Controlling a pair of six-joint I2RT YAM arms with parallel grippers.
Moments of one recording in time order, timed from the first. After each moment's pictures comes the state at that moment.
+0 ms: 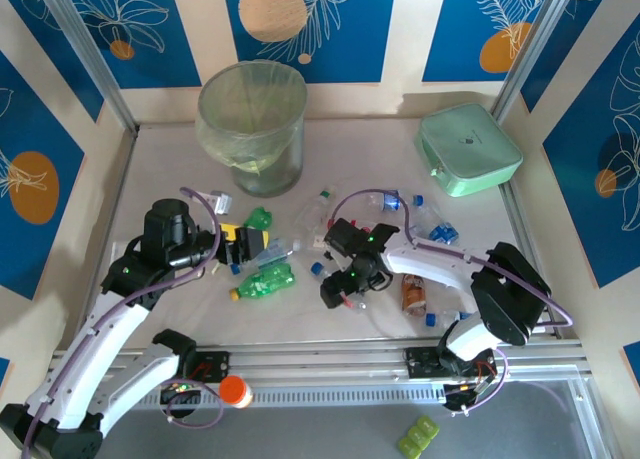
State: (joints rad) left arm -0.42 0.76 0.85 -0.61 0.47 -0.41; right arm 0.89 1.51 0.94 -0.84 -0.16 0.35
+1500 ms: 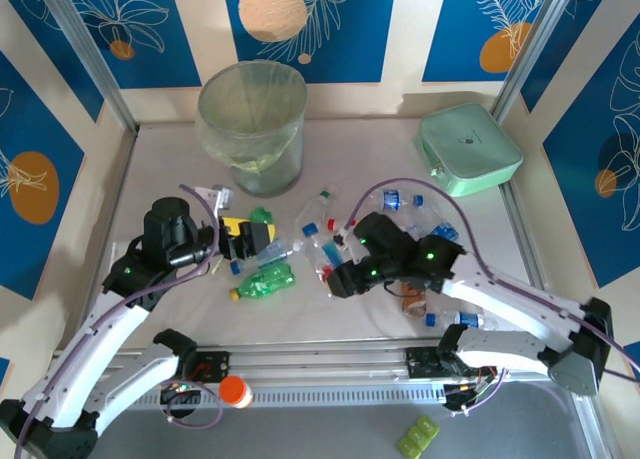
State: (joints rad) left arm -0.48 0.77 0.86 -0.49 0.48 -0.52; right arm 0.92 1.06 0.95 -0.78 -0.27 0.45
